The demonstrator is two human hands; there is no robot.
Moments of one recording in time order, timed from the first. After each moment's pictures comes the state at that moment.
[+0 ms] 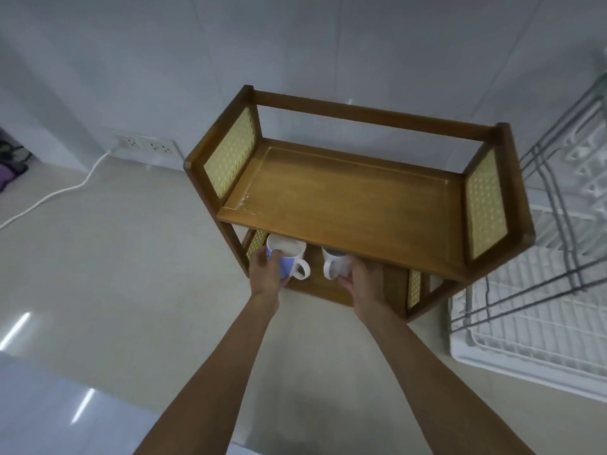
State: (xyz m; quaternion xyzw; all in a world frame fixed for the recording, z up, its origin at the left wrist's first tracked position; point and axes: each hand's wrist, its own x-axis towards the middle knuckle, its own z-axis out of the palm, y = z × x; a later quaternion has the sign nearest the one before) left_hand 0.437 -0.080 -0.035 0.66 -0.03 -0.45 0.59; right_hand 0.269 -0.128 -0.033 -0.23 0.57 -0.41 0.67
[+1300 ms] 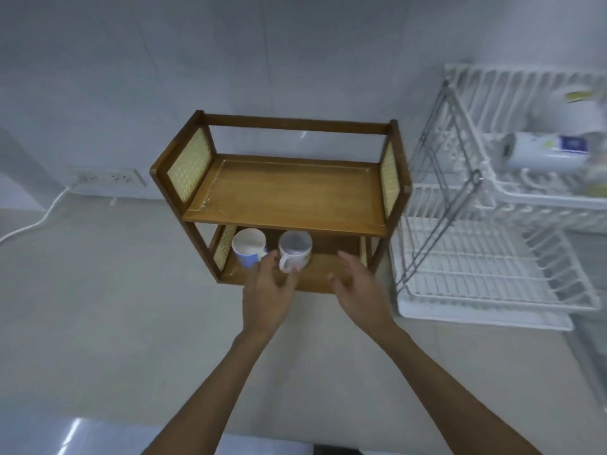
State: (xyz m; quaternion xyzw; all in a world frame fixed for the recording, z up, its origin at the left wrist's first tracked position) left_hand 0.356 0.006 0.021 0.72 -0.52 -0.23 0.40; right_hand 0.170 -0.031 0.014 -0.67 0.58 -0.29 0.34
